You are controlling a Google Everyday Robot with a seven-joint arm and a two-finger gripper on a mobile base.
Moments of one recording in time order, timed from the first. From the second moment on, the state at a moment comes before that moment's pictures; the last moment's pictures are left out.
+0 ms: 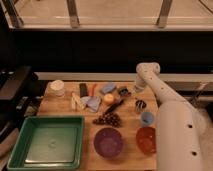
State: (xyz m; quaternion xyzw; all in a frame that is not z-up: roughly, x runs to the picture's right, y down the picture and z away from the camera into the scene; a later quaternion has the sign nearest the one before) arm 0.229 0.048 0.990 -0.30 0.06 0.39 0.87
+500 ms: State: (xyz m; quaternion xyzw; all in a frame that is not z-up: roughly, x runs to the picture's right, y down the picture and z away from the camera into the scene) arm 0.228 0.052 0.988 -0.31 0.05 0.39 0.87
